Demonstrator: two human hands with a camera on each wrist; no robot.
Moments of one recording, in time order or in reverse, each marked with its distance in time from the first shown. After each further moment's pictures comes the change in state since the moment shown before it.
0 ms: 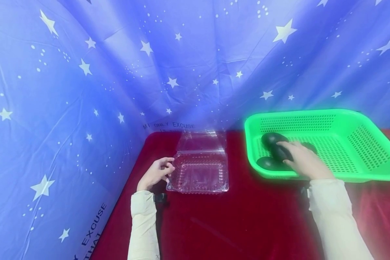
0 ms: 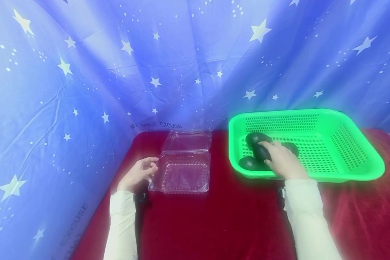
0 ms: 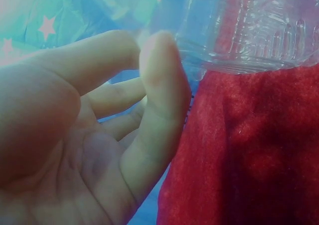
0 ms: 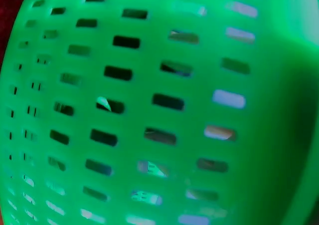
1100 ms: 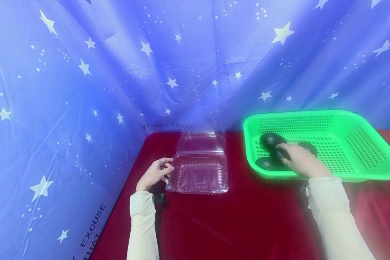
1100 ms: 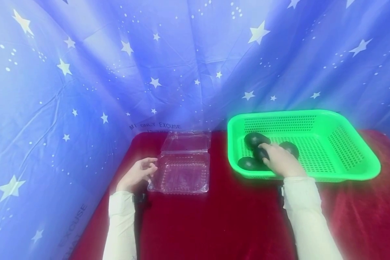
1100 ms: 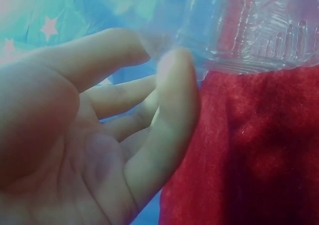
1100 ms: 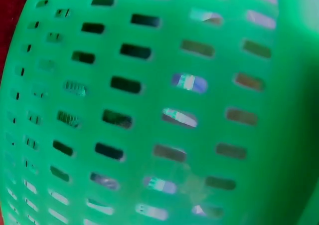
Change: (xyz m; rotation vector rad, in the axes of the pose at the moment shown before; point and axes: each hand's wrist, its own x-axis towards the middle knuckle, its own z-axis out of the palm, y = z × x) left_hand 0.001 0.000 0.000 -0.008 0.001 -0.003; right_hand 0.006 0.008 0.002 -0.025 -0.051 0.001
